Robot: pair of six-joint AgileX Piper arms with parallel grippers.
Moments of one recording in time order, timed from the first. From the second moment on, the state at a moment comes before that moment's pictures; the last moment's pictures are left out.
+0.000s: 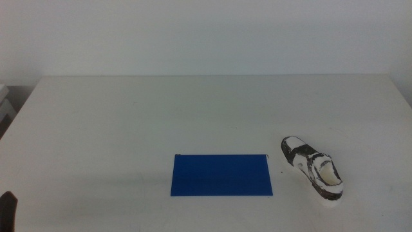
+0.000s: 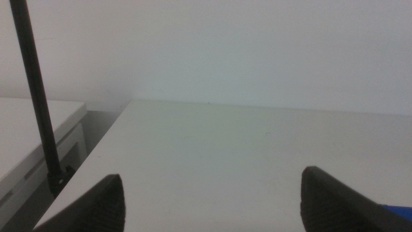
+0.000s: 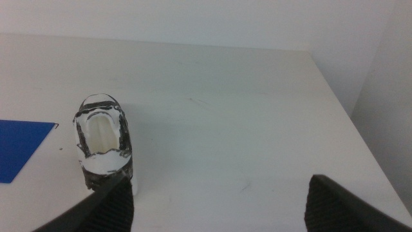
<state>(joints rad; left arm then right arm) 0.04 -0.02 0.03 0.11 0.11 -0.19 0.01 -0.01 0.03 -0.06 0.28 0.05</state>
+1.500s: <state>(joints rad) 0.04 -0.02 0.03 0.11 0.11 -0.19 0.14 1.31 -1.16 0.11 0.96 -0.12</state>
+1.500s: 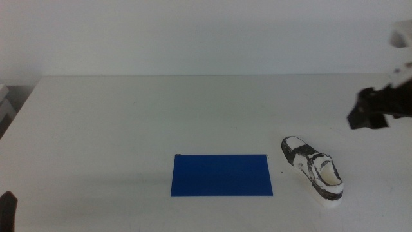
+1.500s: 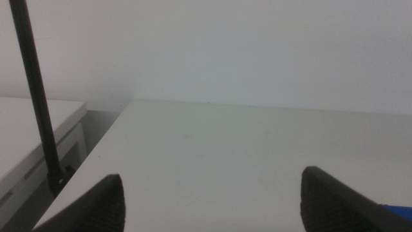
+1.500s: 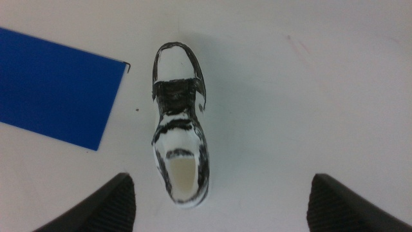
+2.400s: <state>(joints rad) 0.04 -0.02 0.03 0.11 0.11 -0.19 0.29 1.85 -1.27 0.01 0.90 -0.07</state>
